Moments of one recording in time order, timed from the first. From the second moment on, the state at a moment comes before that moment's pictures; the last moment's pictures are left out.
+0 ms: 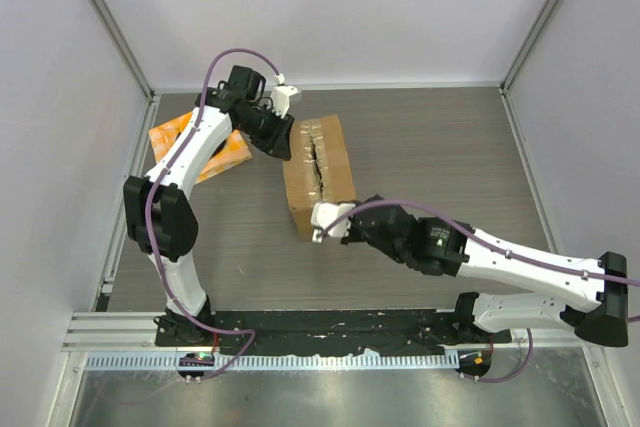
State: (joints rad) left arm -0.31 1.84 1.75 -0.96 0.51 0.31; right arm 1.21 1.09 0.98 -0.47 0.45 -0.65
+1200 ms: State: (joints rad) left arm -0.34 1.80 1.63 -1.19 0.62 0.34; right arm 0.30 1.11 0.84 -0.40 0.19 0.49
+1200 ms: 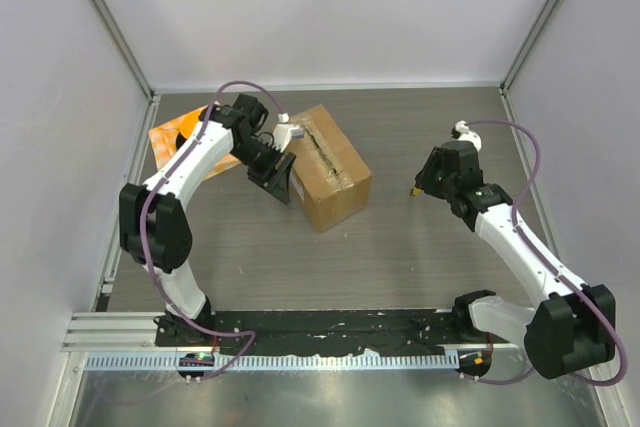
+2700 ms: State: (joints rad) left arm -0.17 2.09 2.07 -0.85 0.74 0.25; right arm 0.78 1.73 1.47 -0.35 0.40 -0.02
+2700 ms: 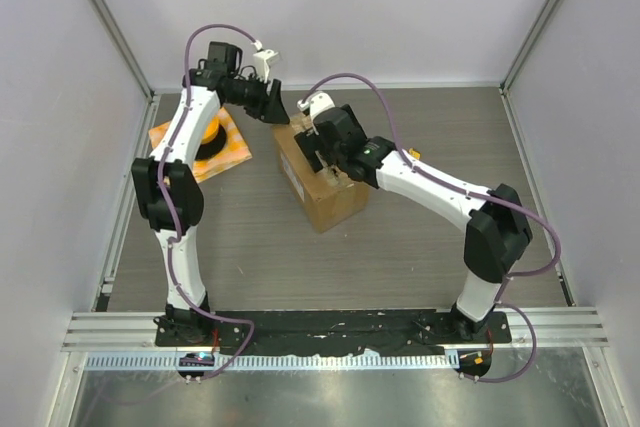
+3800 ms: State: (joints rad) left arm -0.15 1.93 1.70 -0.70 0.87 0.37; right arm 0.93 2.02 1.56 0.08 0.81 -0.63
